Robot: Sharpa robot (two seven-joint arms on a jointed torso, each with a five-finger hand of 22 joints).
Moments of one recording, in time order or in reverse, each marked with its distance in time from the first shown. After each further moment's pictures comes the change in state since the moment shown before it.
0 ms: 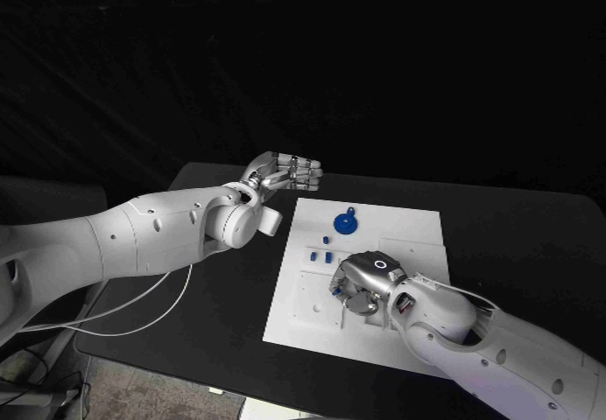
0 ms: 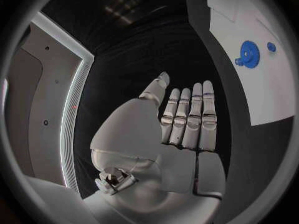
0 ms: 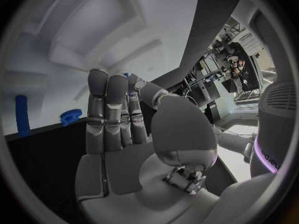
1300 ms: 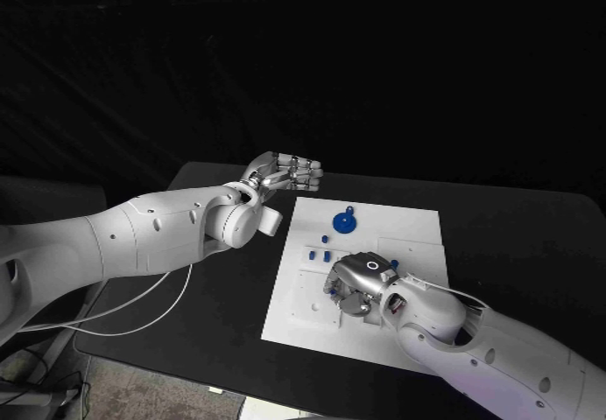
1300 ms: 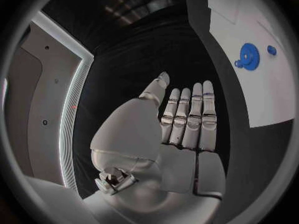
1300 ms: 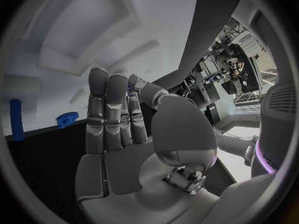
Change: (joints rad) left arm 0.000 0.002 0.000 0.000 0.001 0.005 -0.008; left_hand 0.000 0.000 0.000 0.000 0.000 0.000 0.000 0.000 0.000 0.000 0.000 0.000 0.000 -0.004 0.004 0.000 0.000 0.000 0.004 0.004 0.000 -0.004; right arm 0.003 0.030 -0.015 -0.014 -0.014 0.006 -0.018; right_hand 0.003 0.003 -0.003 0.003 0.004 0.002 0.002 0.001 0.001 -0.002 -0.002 0.000 0.001 0.000 -0.001 0.000 -0.002 0.000 0.000 0.000 -0.057 0.011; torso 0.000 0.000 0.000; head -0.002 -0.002
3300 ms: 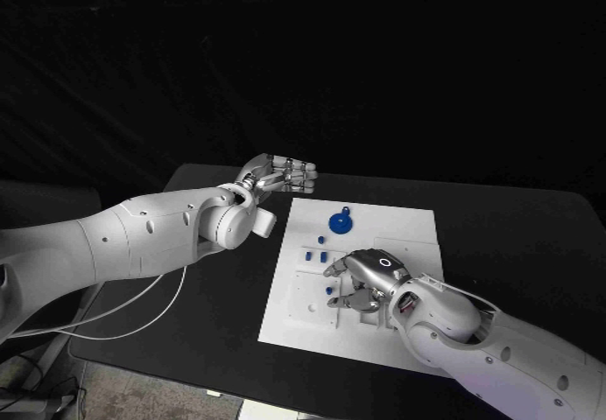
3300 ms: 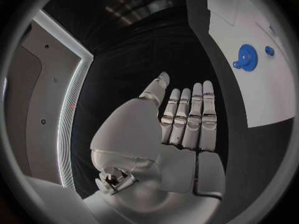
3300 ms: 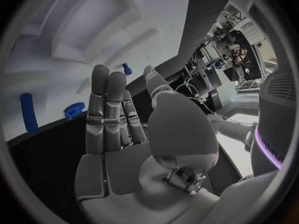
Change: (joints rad) left arm 0.000 -0.006 0.000 -0.006 0.000 0.024 -0.014; left_hand 0.000 0.000 0.000 0.000 0.000 -0.003 0.003 0.000 0.000 -0.004 0.004 0.000 0.000 0.000 0.000 0.000 0.000 0.000 0.000 0.000 0.000 -0.003; right arm -0.005 -0.065 0.015 0.043 0.119 -0.113 0.024; right_hand 0.084 -0.100 -0.550 0.229 0.093 -0.278 0.010 0.005 -0.020 -0.288 0.070 0.008 -0.003 -0.027 0.053 -0.024 -0.072 0.053 0.009 0.055 -0.155 -0.040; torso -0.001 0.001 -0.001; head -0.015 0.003
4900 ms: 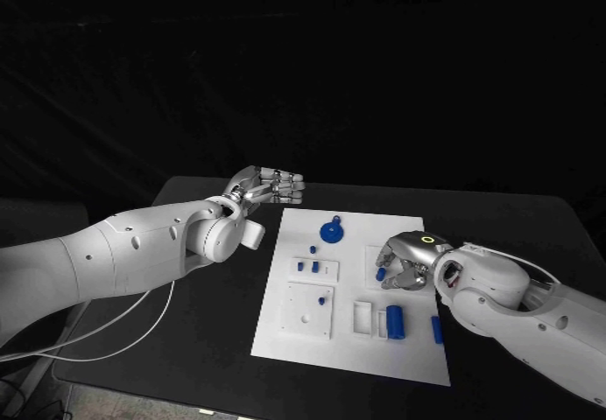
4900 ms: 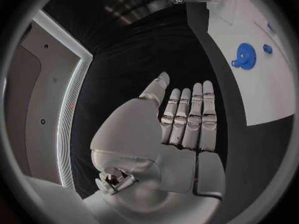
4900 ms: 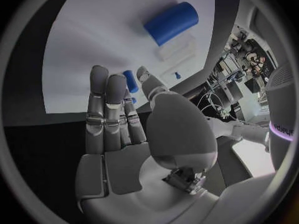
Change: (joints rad) left arm 0.000 -0.002 0.000 -0.003 0.000 0.003 -0.004; left_hand 0.000 0.000 0.000 0.000 0.000 0.000 0.000 0.000 0.000 0.000 0.000 0.000 0.000 0.000 0.000 0.000 0.000 0.000 0.000 0.000 0.000 0.000; right arm 0.086 -0.152 0.084 -0.007 -0.010 0.267 -0.086; right_hand 0.001 0.027 0.139 -0.098 -0.059 0.071 0.027 0.000 -0.001 0.049 -0.017 0.000 0.000 0.008 0.001 0.066 0.019 -0.009 0.000 -0.004 0.073 0.007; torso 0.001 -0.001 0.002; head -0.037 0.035
